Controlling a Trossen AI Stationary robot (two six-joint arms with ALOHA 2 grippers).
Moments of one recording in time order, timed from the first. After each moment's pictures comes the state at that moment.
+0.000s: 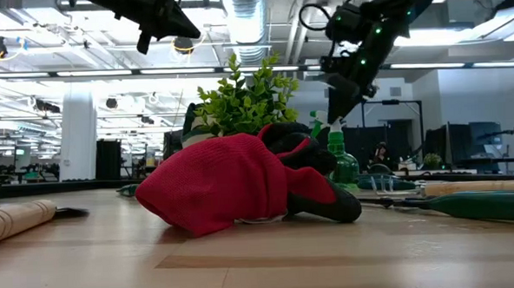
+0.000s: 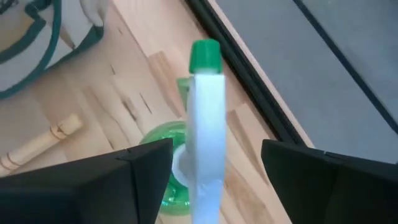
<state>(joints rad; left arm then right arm) 0.37 0.98 0.82 -0.04 -0.21 -0.27 -0.54 1.46 1.02 -0.45 0.18 -0.13</state>
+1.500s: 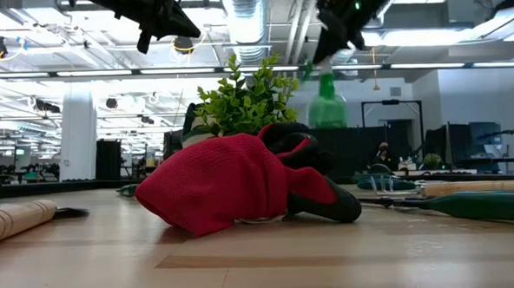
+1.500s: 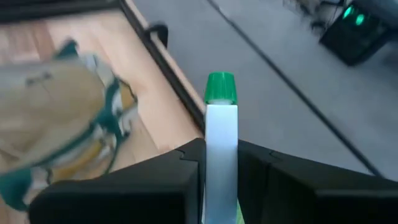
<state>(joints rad) 0.37 0.98 0.82 -0.04 -0.21 -0.27 -0.49 1.36 1.30 -0.54 0.18 -0.14</state>
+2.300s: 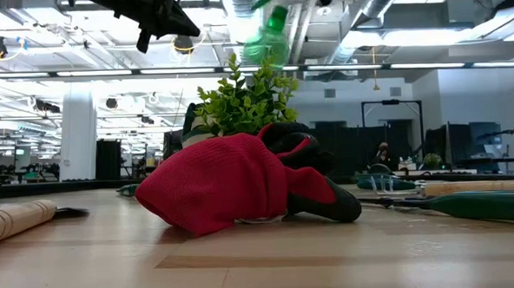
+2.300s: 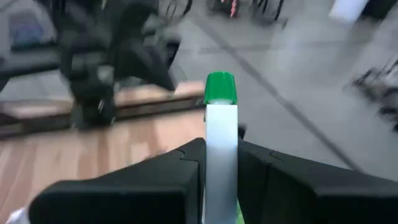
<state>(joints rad) 0.37 0.97 0.82 -0.04 -0.21 -0.27 -0.27 1.41 1.46 -0.38 0.08 -0.07</state>
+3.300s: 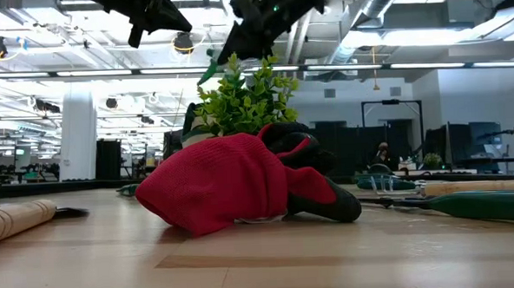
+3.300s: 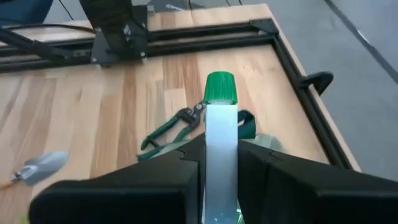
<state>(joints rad) 0.37 0.91 0.82 -0.10 -0.21 -0.26 -0.29 1.90 1.72 -0.45 -0.13 -0.09</state>
